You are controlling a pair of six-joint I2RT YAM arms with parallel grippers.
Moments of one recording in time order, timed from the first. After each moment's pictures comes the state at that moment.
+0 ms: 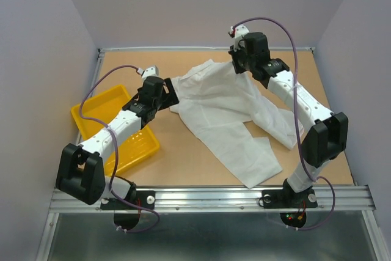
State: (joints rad) left arm -0.44 1.34 0.94 -0.22 -0.25 -0.60; right arm 0.43 1.68 1.63 -0.42 0.08 -0.11
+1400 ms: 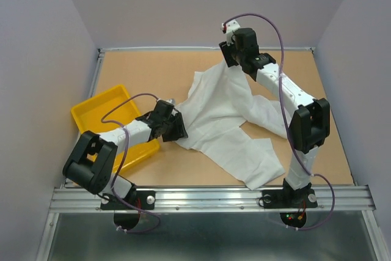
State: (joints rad) left arm -0.52 1.48 0.71 -0.18 0.13 -0.68; right arm 0.43 1.90 1.78 -0.33 0.24 -0.23
